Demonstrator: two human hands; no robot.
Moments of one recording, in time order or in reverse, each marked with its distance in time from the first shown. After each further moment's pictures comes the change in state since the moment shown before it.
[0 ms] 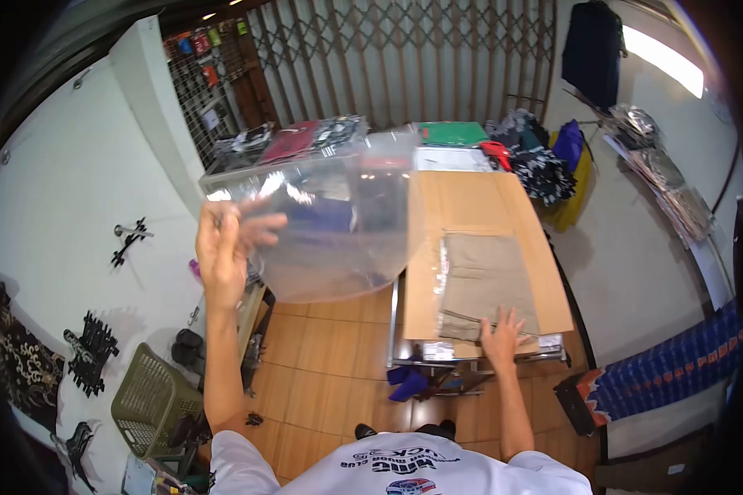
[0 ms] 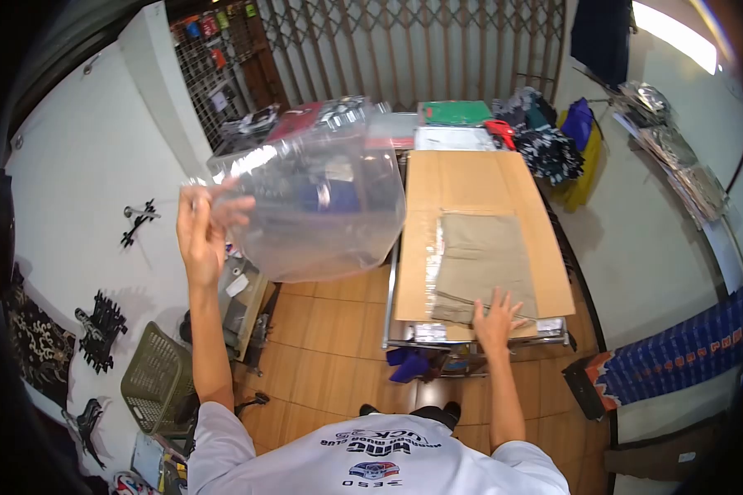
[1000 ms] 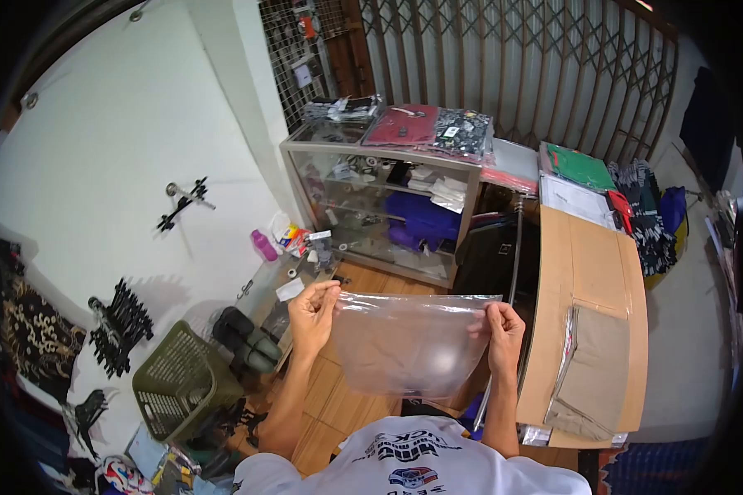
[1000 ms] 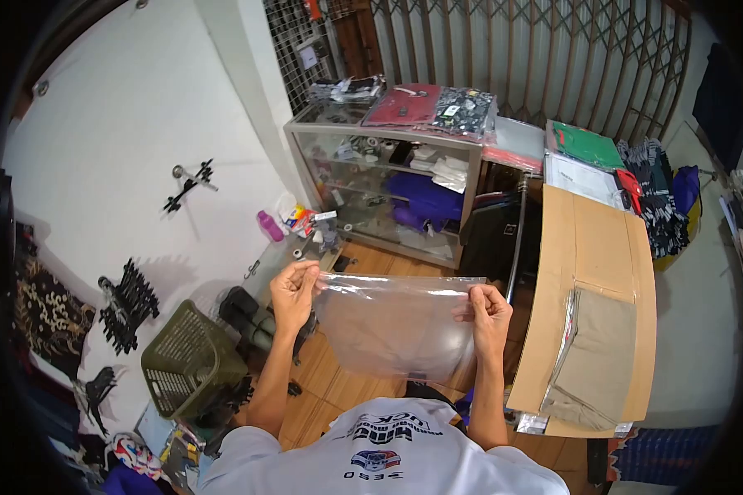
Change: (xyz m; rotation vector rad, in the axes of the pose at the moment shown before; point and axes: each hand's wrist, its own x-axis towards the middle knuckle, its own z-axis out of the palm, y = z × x) left_hand -0.045 -0.212 -0.225 0.369 0.315 -0.427; right_hand 0.033 -0.357 0.103 1.414 -0.442 -0.192
